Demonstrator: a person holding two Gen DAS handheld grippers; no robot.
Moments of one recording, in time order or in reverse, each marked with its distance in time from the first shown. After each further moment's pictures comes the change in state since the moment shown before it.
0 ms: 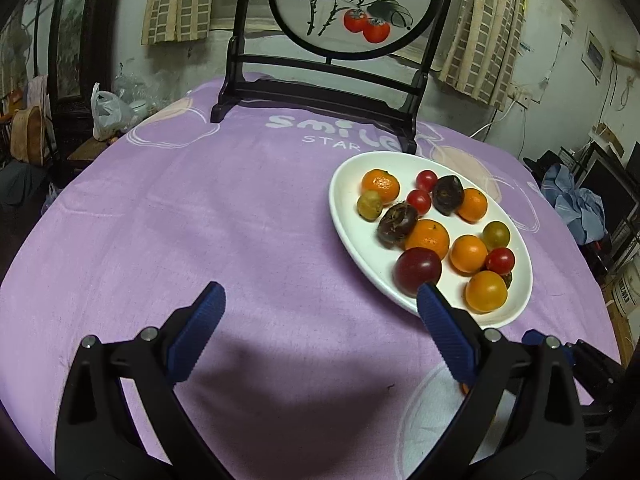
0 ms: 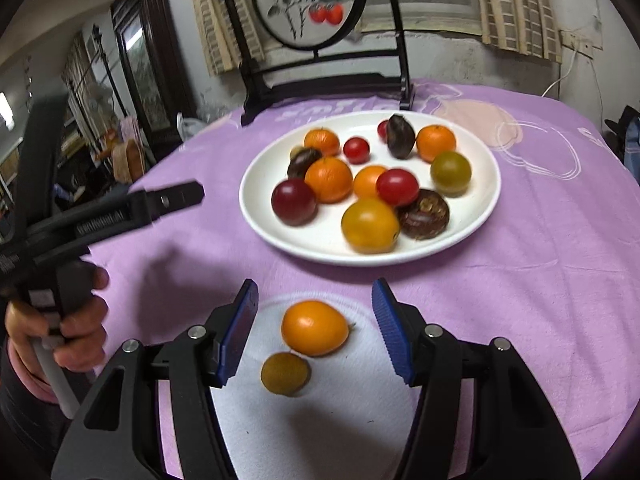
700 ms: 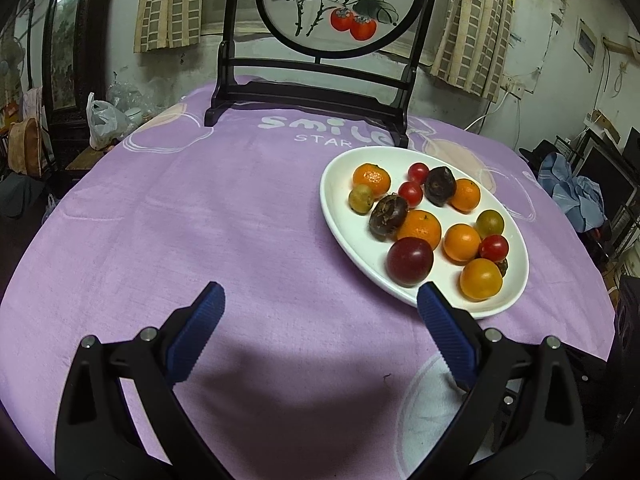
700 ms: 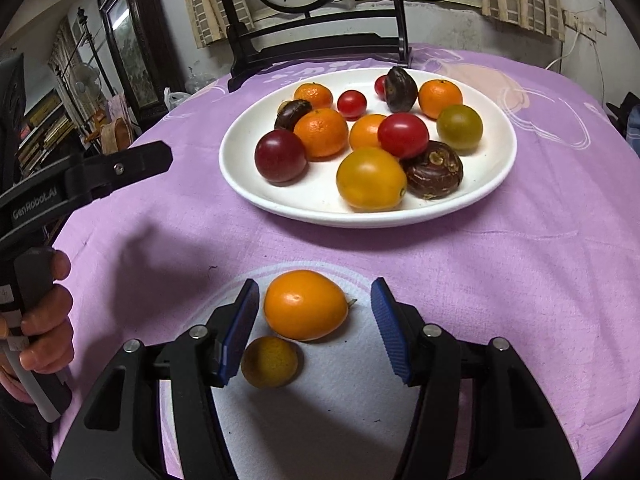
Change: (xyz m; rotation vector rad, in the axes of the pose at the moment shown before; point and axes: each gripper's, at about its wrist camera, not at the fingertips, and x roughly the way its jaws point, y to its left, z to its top) left arm -0.005 -0.009 -0.006 0.040 0.000 0.000; right arm 0.025 -0.005 -0.007 0.030 0.092 -0.024
